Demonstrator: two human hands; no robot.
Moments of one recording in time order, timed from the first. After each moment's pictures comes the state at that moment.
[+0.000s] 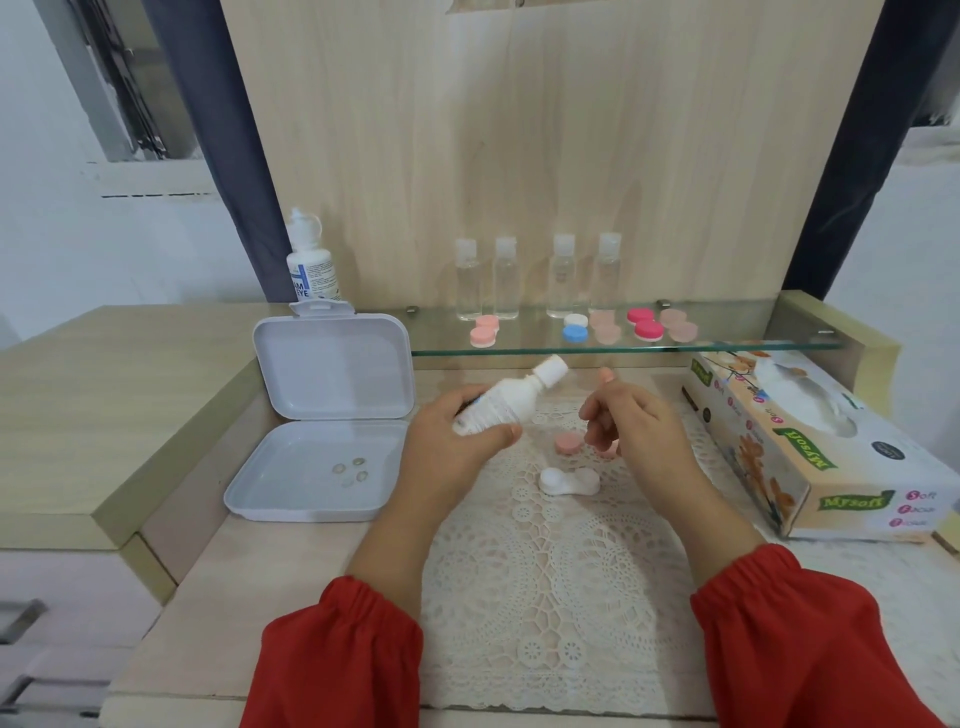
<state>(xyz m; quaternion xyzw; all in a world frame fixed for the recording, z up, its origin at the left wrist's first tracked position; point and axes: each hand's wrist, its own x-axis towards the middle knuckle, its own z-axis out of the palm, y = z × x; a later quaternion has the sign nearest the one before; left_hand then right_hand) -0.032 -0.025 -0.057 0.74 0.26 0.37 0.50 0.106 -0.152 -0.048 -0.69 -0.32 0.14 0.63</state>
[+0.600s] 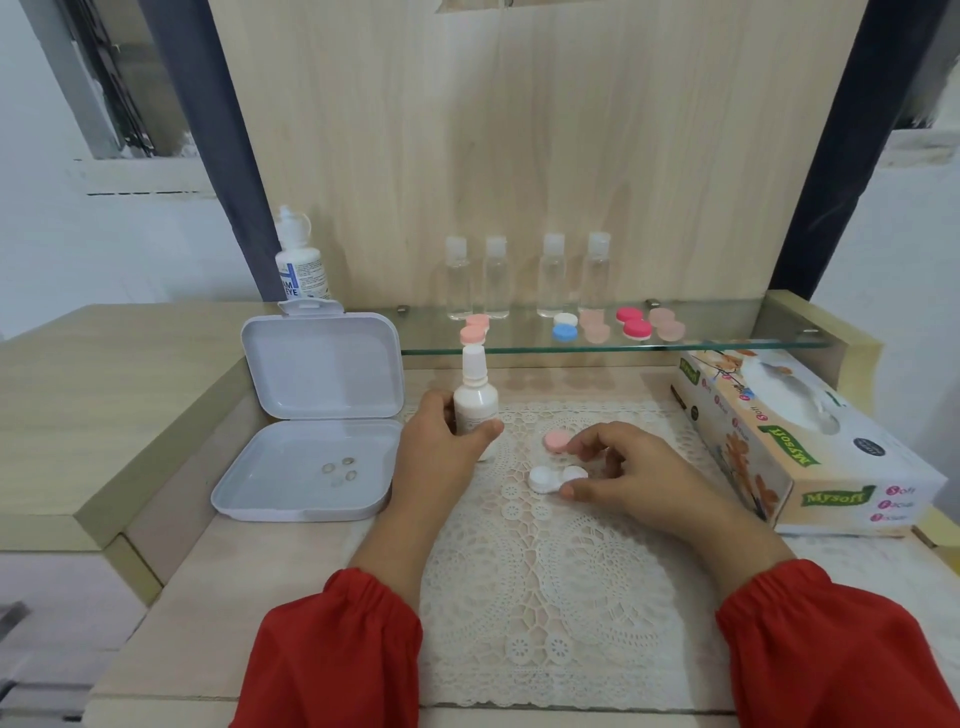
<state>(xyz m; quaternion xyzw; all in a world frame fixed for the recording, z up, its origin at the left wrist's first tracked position) -0.018 -0.017 -0.072 0.75 0.33 0.37 0.44 0.118 -0.180 -0.063 -0.80 -0.45 0.16 0.38</state>
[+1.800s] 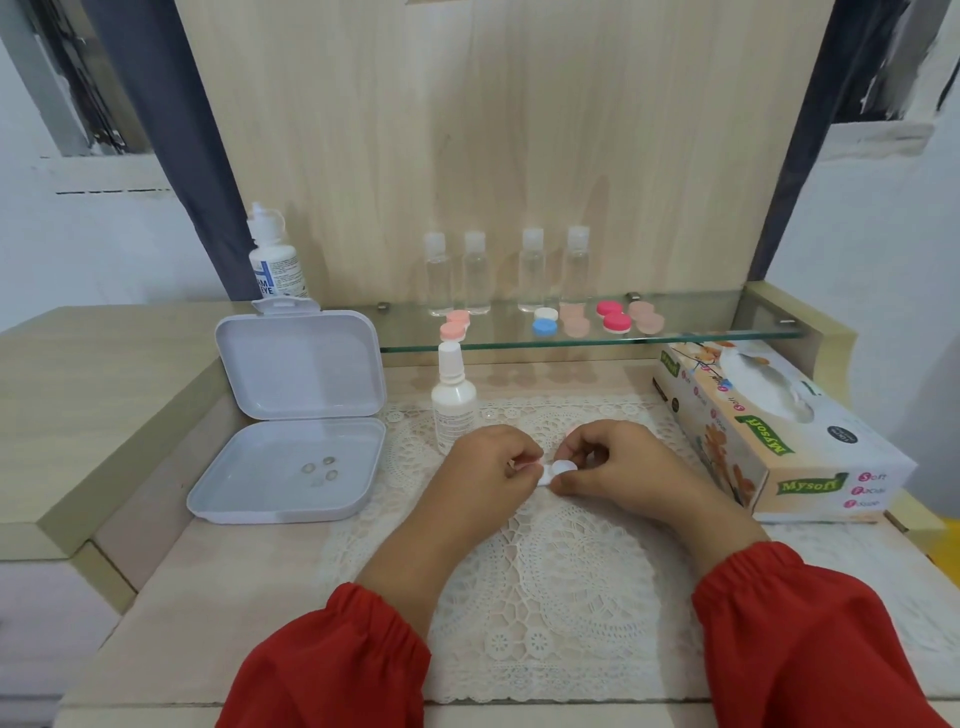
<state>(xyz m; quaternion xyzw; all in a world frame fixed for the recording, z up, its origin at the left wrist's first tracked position) -0.008 -0.057 -0.073 0.91 0.14 0.28 0.29 0.128 -0.179 -0.066 -0.80 -0.44 0.17 0.37</state>
